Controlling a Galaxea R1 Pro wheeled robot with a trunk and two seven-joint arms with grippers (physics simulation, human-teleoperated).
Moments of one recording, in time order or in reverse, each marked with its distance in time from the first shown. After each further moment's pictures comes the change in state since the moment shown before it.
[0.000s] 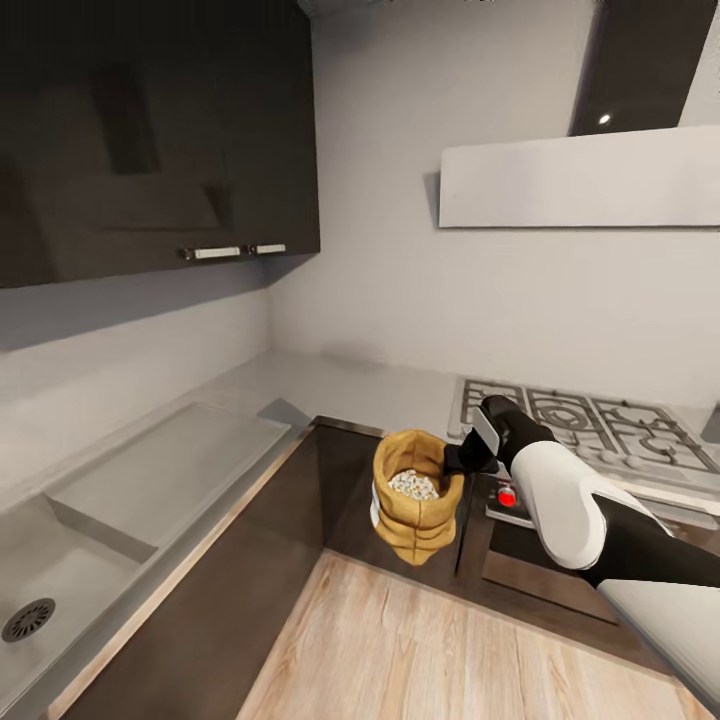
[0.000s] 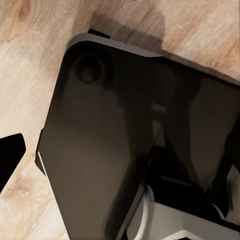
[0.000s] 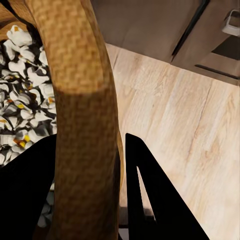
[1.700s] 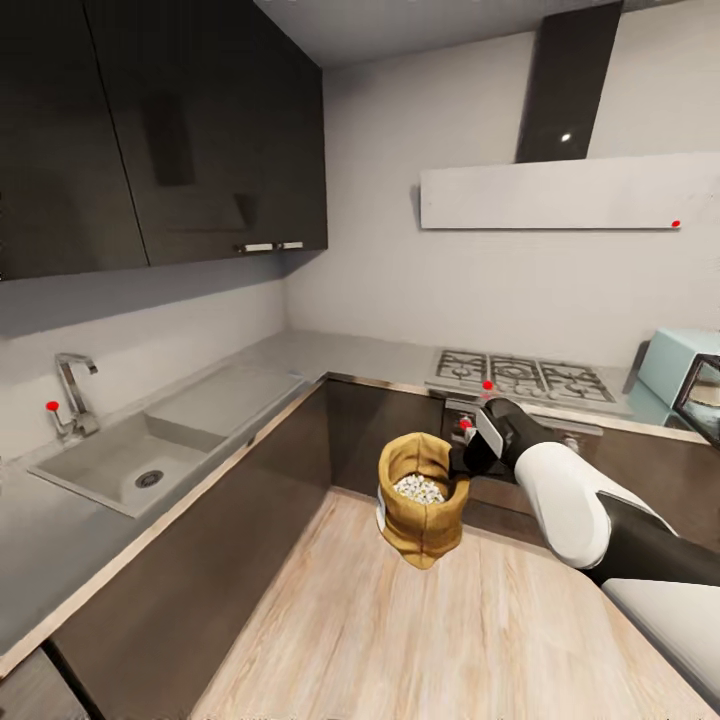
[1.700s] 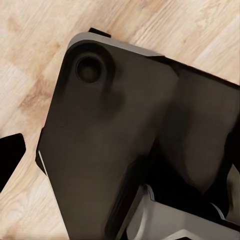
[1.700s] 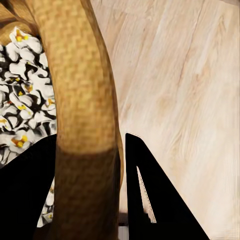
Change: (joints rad) left arm 0.000 0.000 0.002 0.003 0.004 0.000 0.002; right arm 0.000 -0.016 -0.001 0.021 0.016 -0.009 -0.005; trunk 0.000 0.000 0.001
